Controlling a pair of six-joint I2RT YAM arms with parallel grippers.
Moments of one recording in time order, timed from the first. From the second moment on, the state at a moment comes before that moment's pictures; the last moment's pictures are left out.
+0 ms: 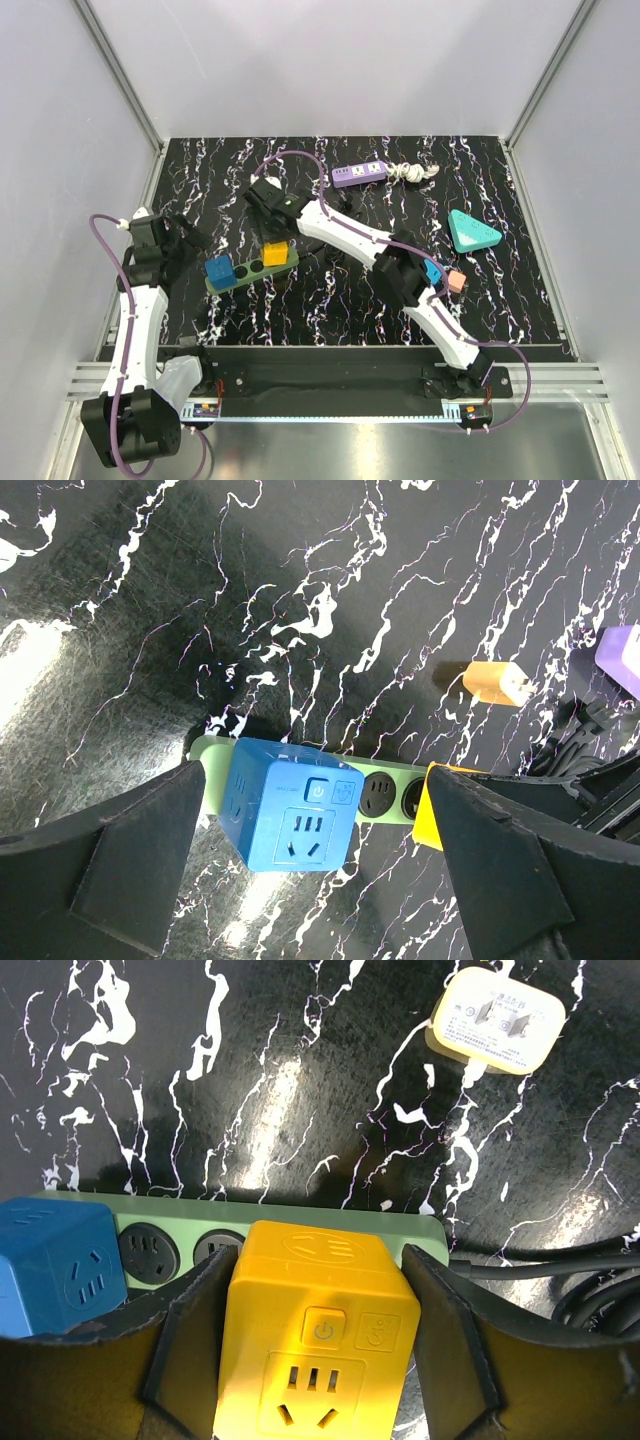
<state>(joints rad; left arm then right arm) 0.18 0.91 0.74 -0.57 0.05 -0.66 0.94 2.45 2.34 -0.88 0.14 0.53</state>
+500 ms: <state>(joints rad) 0.18 0.91 0.74 -0.58 0.02 -0.66 0.99 2.44 2.24 -0.73 0.29 0.55</state>
